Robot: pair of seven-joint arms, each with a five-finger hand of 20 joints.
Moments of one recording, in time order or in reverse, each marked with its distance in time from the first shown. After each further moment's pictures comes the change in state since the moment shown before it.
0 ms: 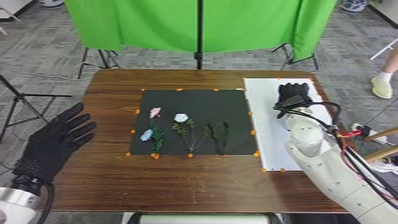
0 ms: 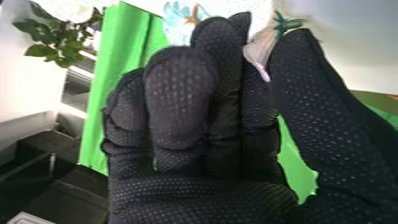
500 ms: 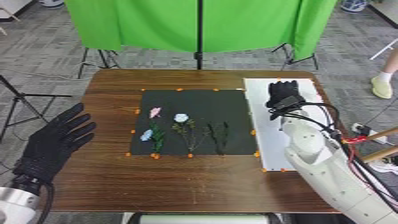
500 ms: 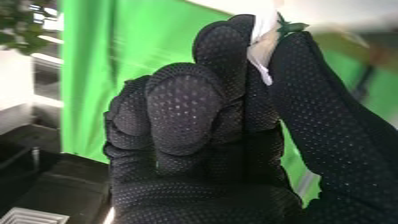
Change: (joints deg) left arm -0.1 0.1 -0.1 0.1 0.0 -0.1 -0.3; right arm -3.5 1.8 -0.1 -8.1 2.3 6.9 -4.5
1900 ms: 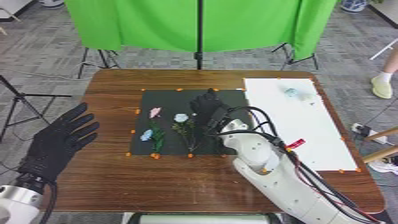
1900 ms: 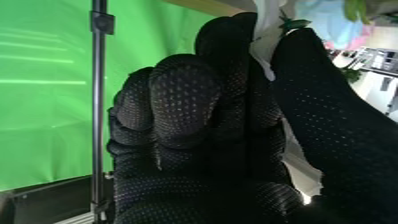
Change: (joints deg) left arm -0.9 0.1 1.0 0.4 0.0 -0.1 -0.5; right arm 3.9 -12.2 -12.6 -2.6 -3.4 0.2 -16.3
